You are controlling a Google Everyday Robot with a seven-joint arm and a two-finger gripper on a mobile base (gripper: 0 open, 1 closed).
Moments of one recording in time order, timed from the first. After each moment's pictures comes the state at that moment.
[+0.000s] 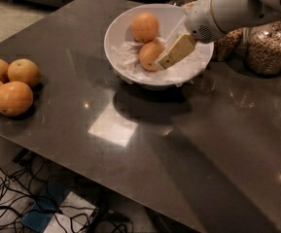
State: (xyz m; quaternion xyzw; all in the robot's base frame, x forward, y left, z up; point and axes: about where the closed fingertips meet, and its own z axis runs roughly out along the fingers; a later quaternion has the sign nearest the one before) arm 0.632 -0.087 0.963 -0.53 0.73 0.09 0.43
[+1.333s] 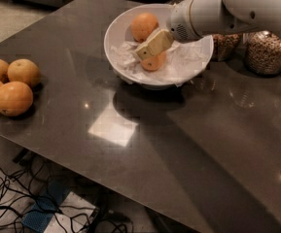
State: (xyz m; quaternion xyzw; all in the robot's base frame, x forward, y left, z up) arm 0.665 -0.049 0.960 -0.46 0.73 0.14 0.48
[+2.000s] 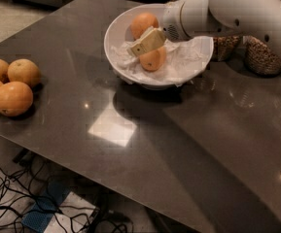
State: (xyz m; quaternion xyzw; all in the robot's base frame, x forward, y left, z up) arm 0.694 -0.040 0.957 -0.44 0.73 0.12 0.51
